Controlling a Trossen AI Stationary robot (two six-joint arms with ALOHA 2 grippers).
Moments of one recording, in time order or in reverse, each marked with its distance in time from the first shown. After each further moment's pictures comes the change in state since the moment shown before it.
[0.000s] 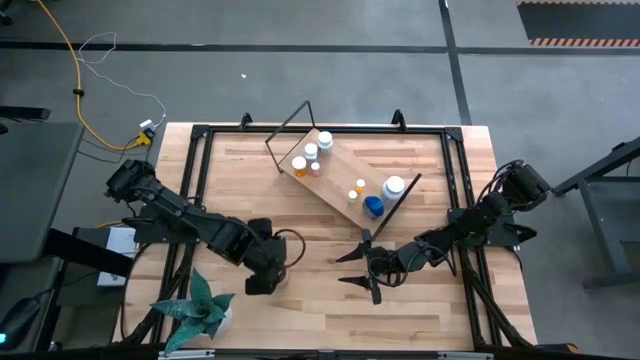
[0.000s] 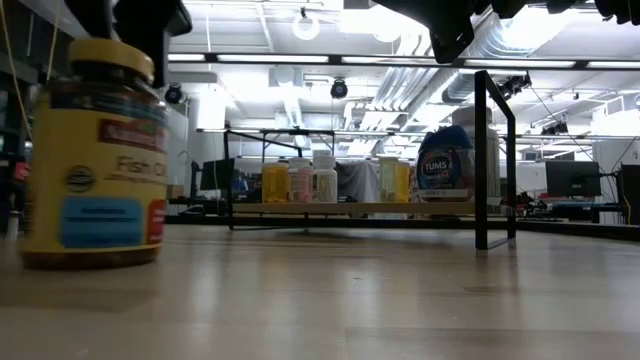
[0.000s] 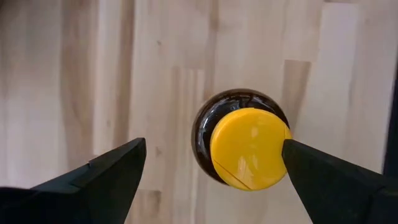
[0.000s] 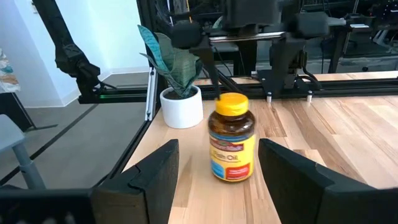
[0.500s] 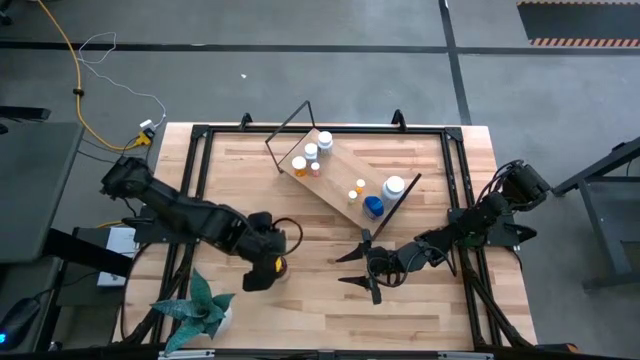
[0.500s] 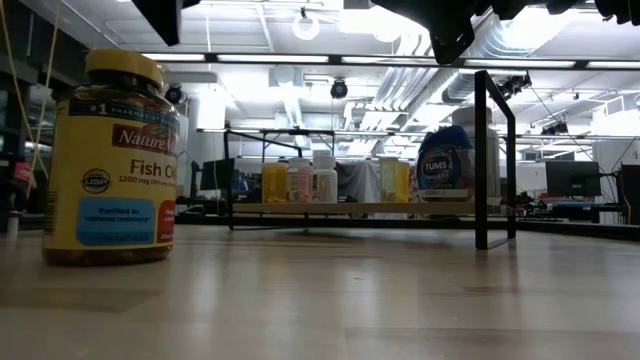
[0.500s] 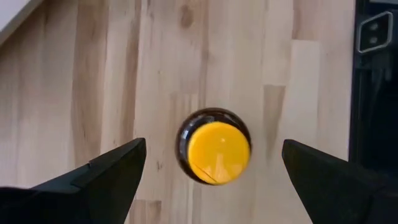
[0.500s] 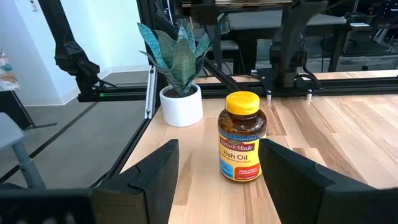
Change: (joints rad) left arm 0.030 -0.067 0.085 -0.021 0.034 0.049; right arm 0.000 0.000 0.000 -0.007 0.000 0.000
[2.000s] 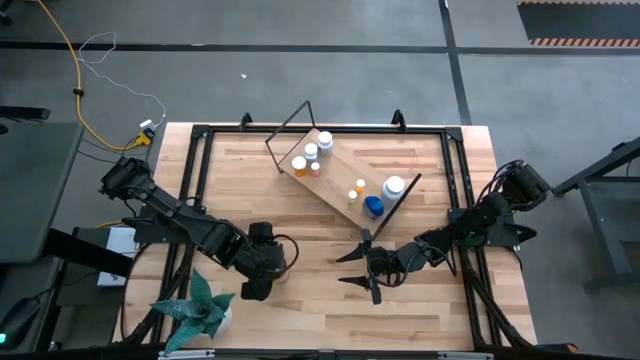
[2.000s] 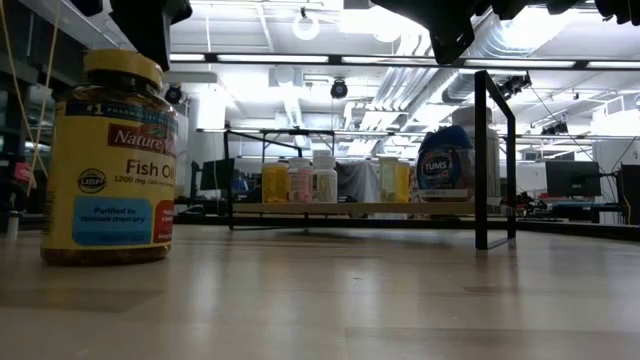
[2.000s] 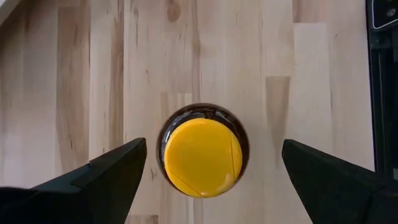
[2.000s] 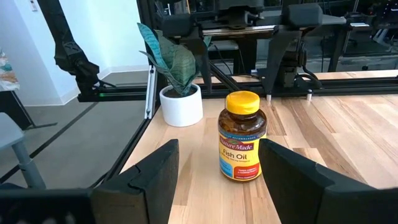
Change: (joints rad) left arm -0.076 0.001 -0.135 0.139 -0.075 0.012; right arm 0.000 0.000 0.000 0.000 0.000 0.000
